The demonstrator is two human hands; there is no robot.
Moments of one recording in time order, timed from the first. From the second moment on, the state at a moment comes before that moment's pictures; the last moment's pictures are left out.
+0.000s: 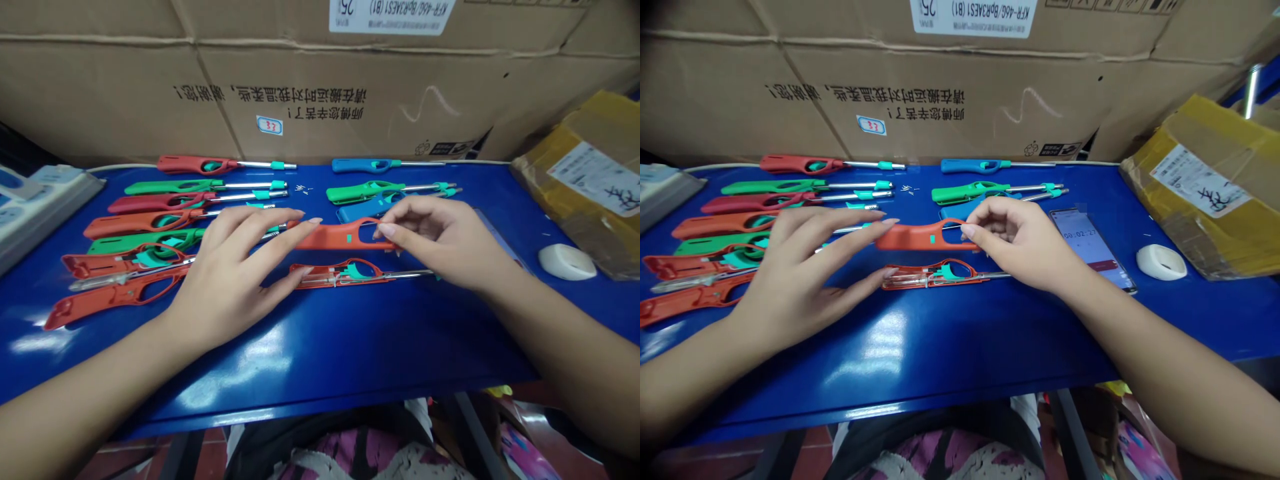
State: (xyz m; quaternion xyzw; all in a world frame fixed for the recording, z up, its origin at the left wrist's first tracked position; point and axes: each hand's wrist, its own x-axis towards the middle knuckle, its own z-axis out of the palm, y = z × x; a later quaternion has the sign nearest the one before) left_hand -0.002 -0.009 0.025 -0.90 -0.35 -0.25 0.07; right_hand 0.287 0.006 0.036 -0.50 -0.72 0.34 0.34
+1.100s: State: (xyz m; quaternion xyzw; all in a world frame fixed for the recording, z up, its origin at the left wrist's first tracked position) left_hand 0.000 -0.007 0.009 -0.93 -0.32 -0.17 -0.10; right_hand 0.289 0.006 0.022 -0.35 -0.90 0.21 0.12
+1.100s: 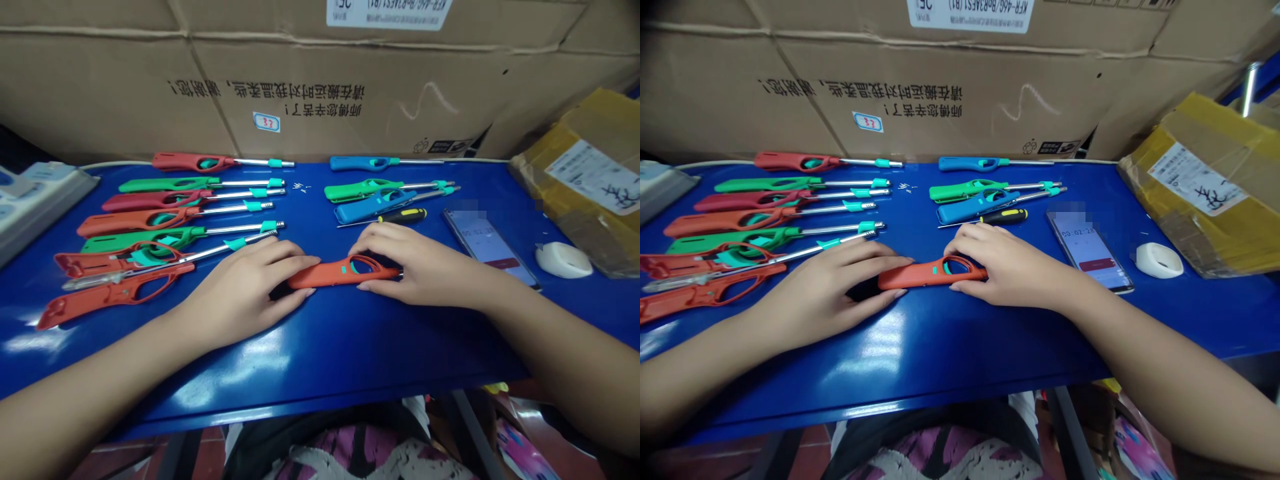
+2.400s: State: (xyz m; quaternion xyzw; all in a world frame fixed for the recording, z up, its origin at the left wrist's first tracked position) left_hand 0.003 -0.004 0.010 -0.85 -0.40 -0.23 -0.26; right_hand 0.280 -0.003 0.015 -0.39 -0.89 0.21 0.13
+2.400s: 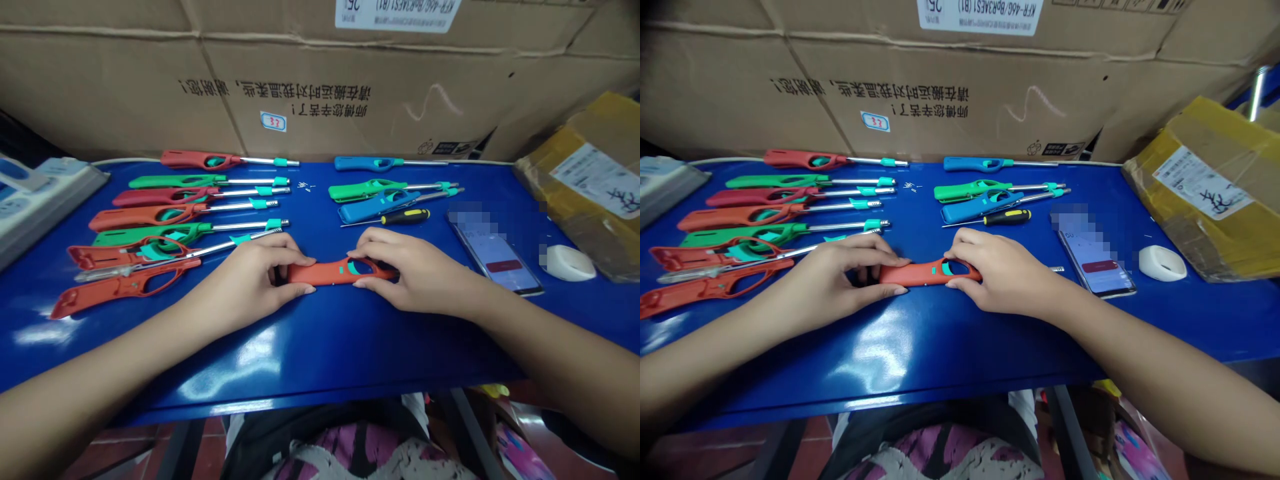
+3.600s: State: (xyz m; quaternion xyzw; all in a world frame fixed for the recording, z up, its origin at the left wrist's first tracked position) left_hand 0.007 -0.015 0.009 -0.90 -0.31 -0.25 -0.18; right_hand 0.274 -0.008 0.014 -0.34 -0.92 0.07 0.19
